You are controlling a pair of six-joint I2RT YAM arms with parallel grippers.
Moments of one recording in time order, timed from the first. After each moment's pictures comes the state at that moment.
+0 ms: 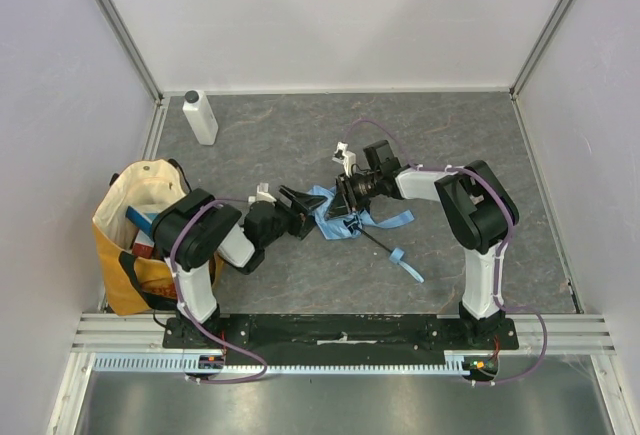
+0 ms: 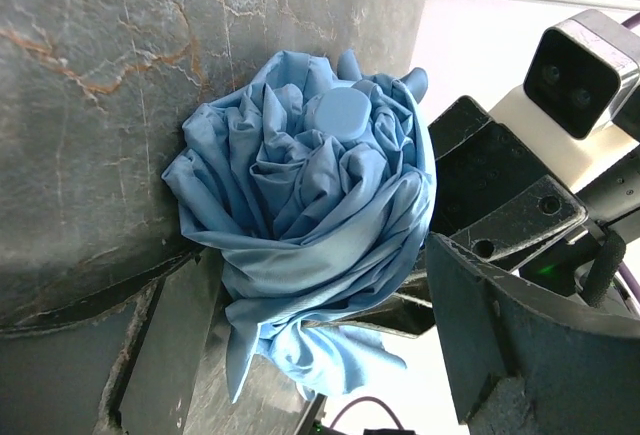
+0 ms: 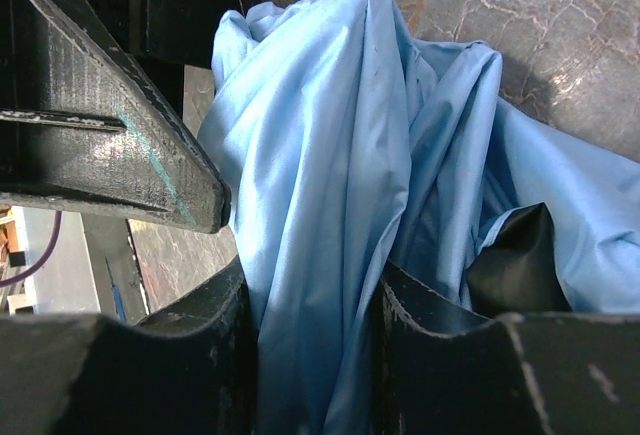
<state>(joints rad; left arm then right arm) -0.55 1.88 0.36 1.23 0.15 -1.49 0.50 2.02 1.14 -0.01 -0.89 0.12</state>
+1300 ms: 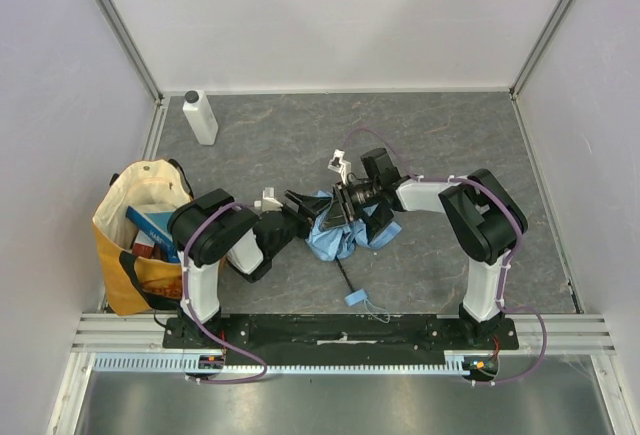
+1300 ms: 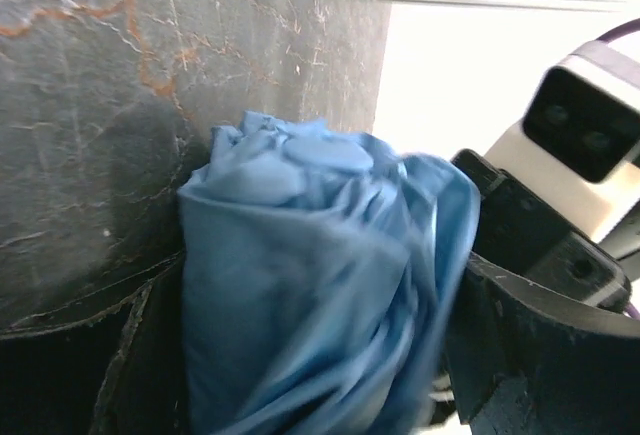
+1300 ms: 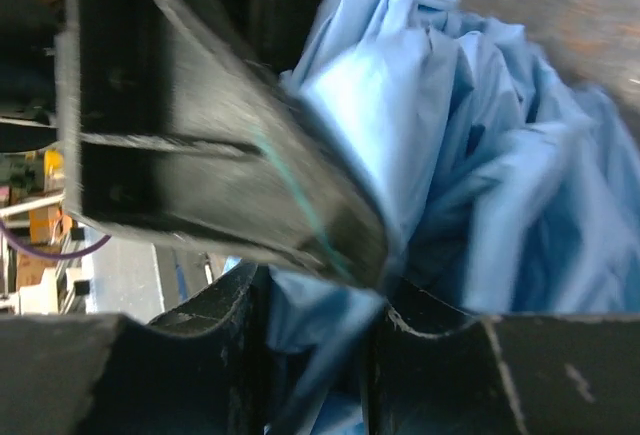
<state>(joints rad) -0.67 1.96 0.34 1.41 -0.04 -1.52 0.54 1.92 1.02 0.10 -0.96 0.24</state>
